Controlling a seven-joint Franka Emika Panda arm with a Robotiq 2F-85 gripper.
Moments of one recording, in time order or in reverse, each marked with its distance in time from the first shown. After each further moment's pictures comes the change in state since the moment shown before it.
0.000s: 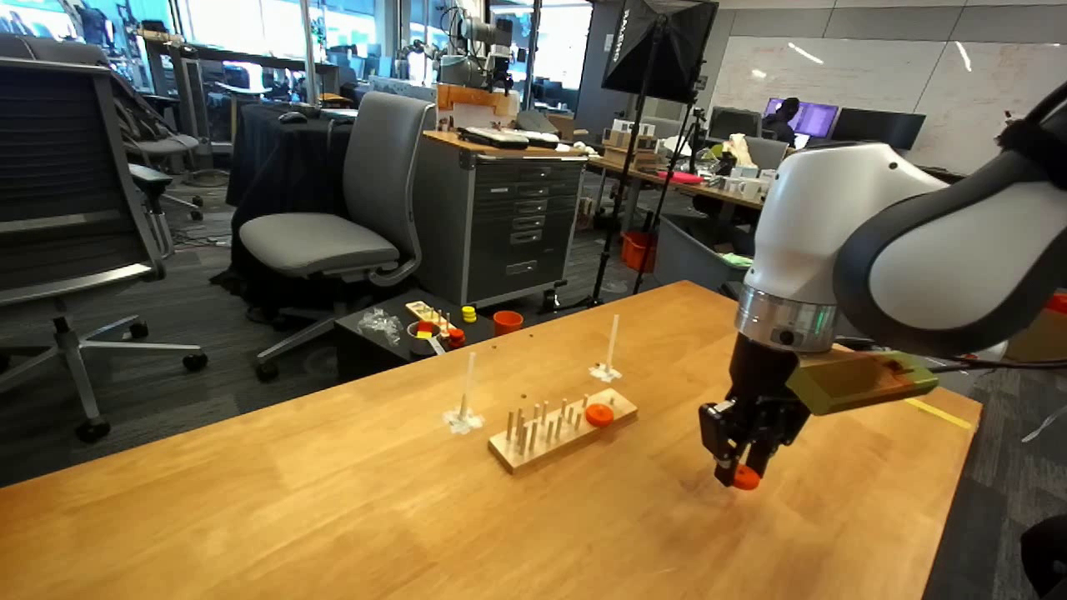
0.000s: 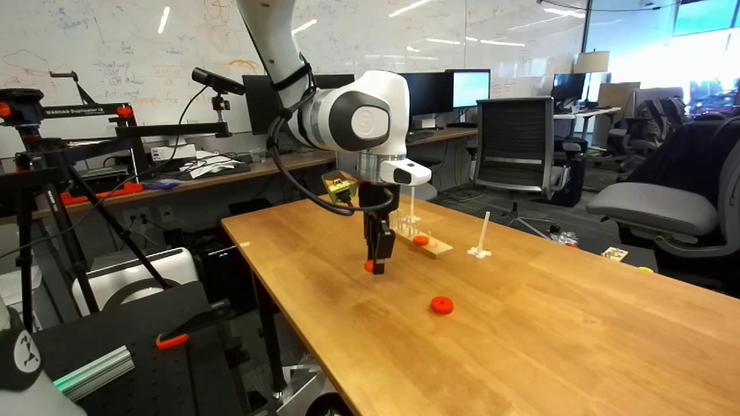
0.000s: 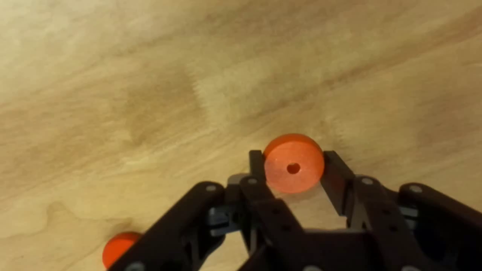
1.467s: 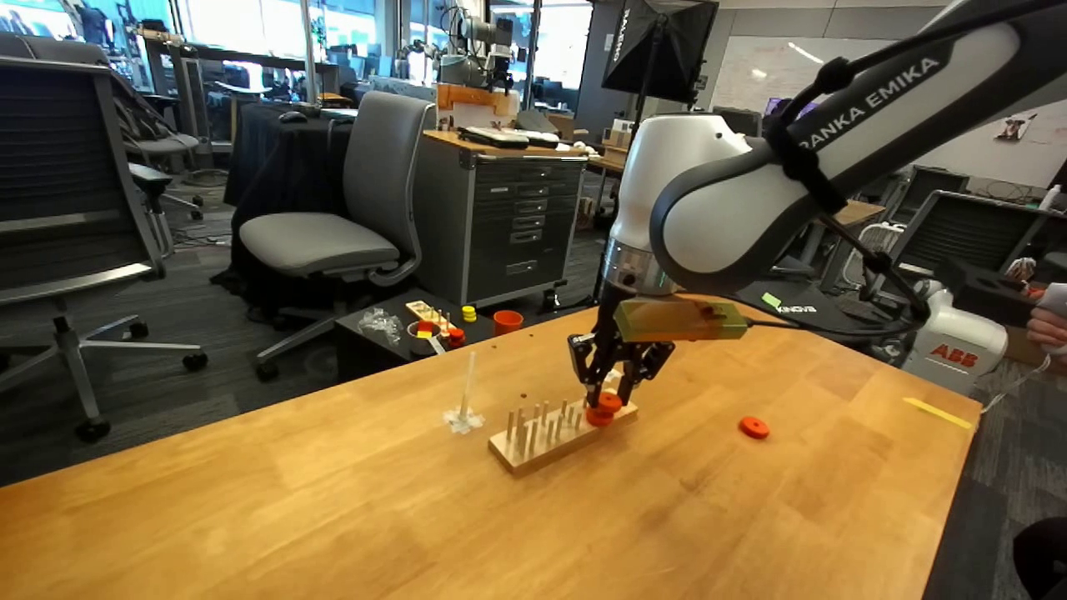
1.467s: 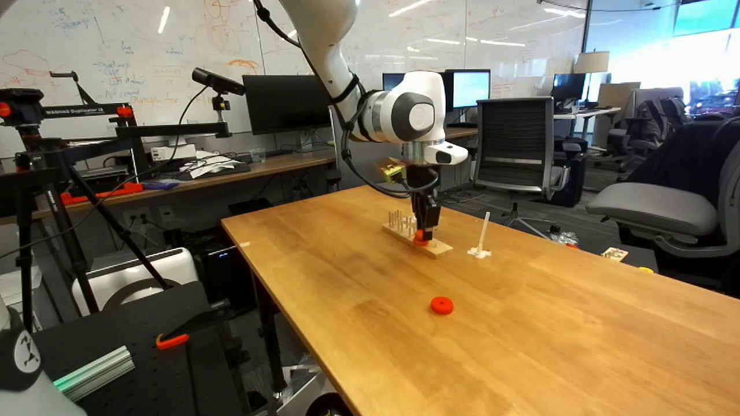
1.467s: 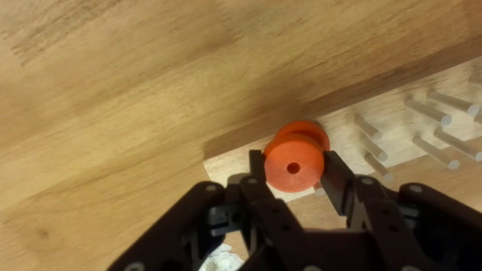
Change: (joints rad) arm 0.048 0.308 -0.033 0.565 -0.021 -0.139 0.125
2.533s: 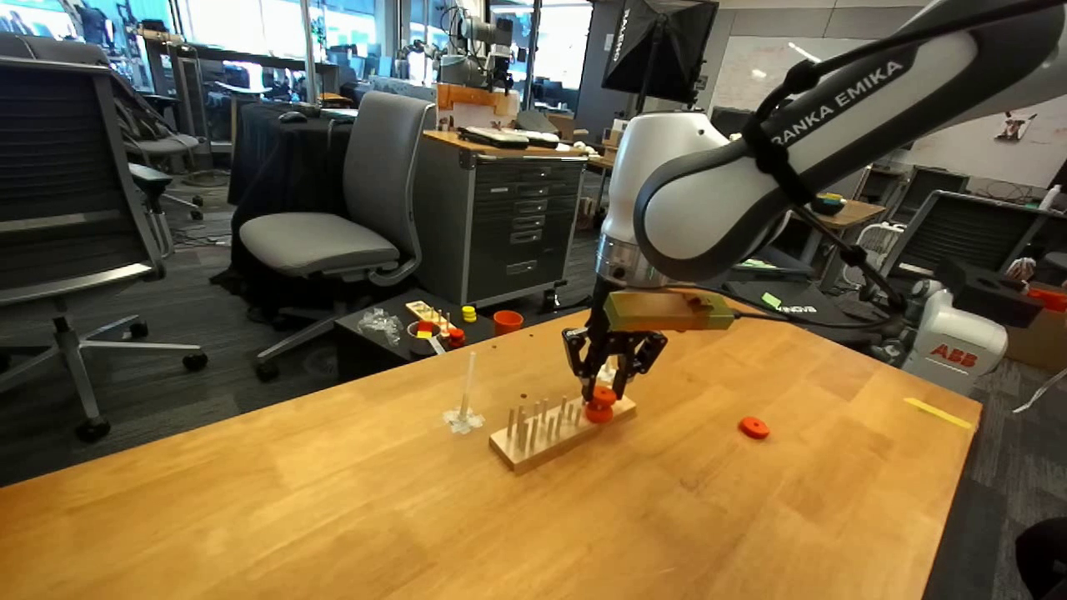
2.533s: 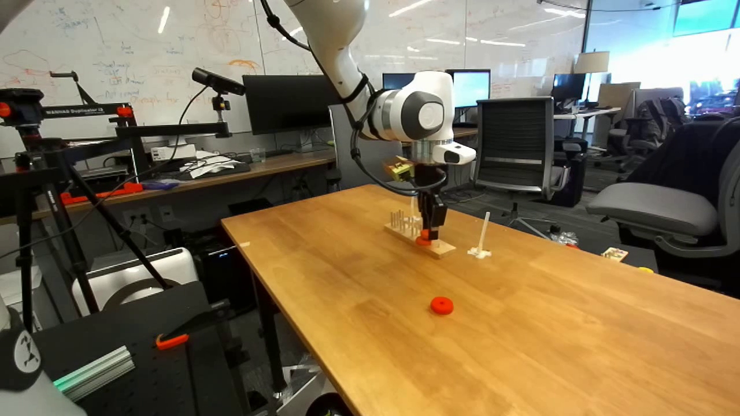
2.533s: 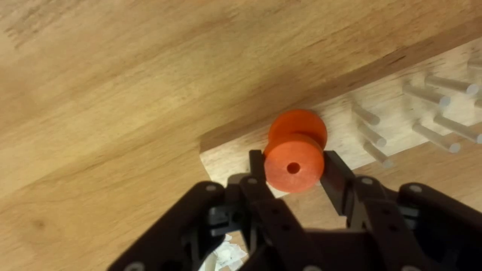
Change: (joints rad) arm -0.017 0.046 0.001 0.090 0.016 -0.067 -0.009
